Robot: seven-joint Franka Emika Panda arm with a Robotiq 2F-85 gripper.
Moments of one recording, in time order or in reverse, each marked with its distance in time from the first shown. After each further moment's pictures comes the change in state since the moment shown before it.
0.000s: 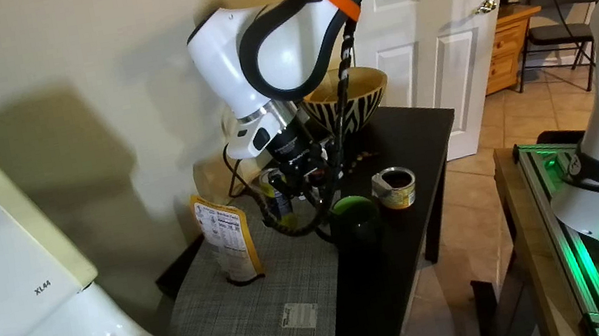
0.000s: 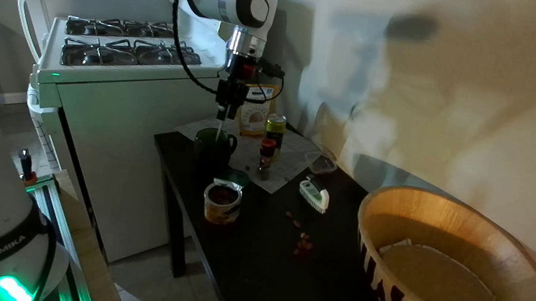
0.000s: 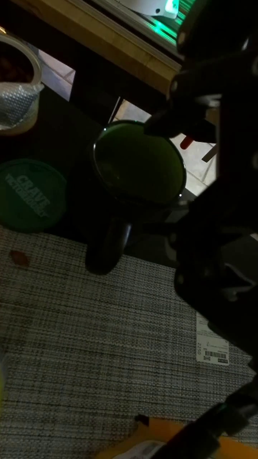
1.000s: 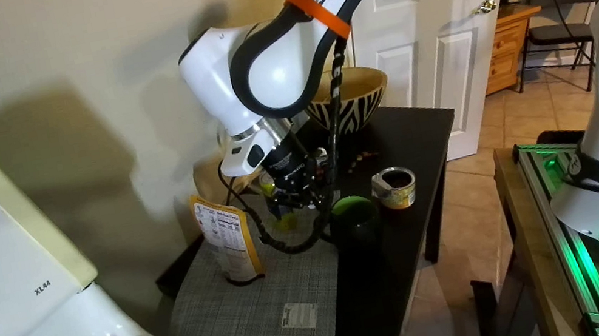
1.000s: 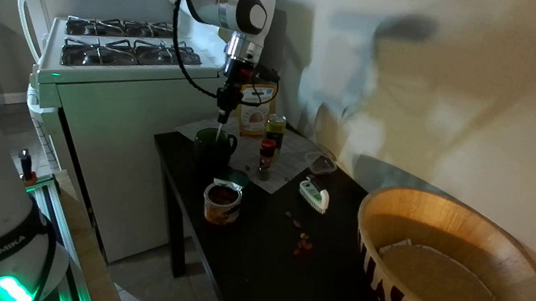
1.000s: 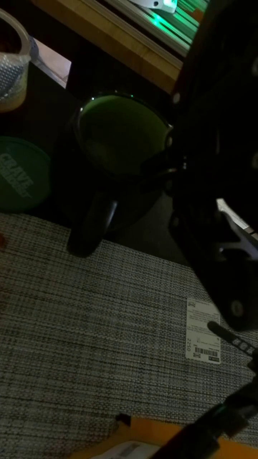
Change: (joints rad) arm 0.001 0.069 0.029 0.052 0.000 -0.007 -0.005
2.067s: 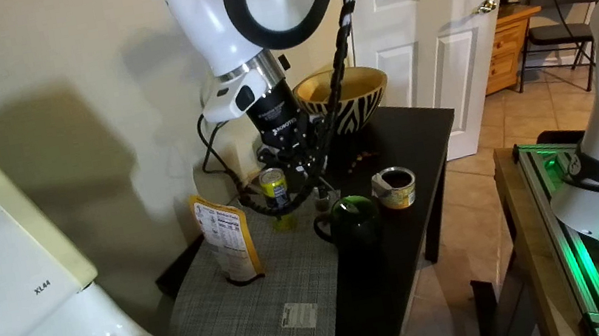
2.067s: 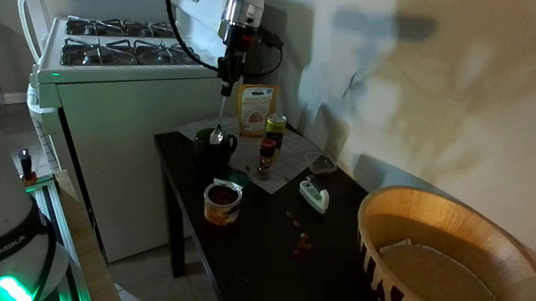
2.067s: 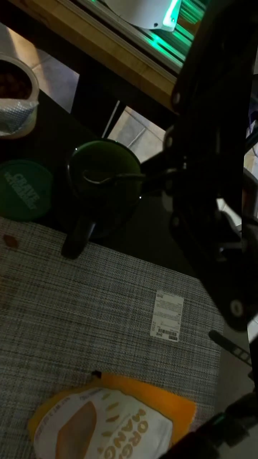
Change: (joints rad) arm 0.000 -0.176 0.010 -0.012 0.000 -0.066 -0.021
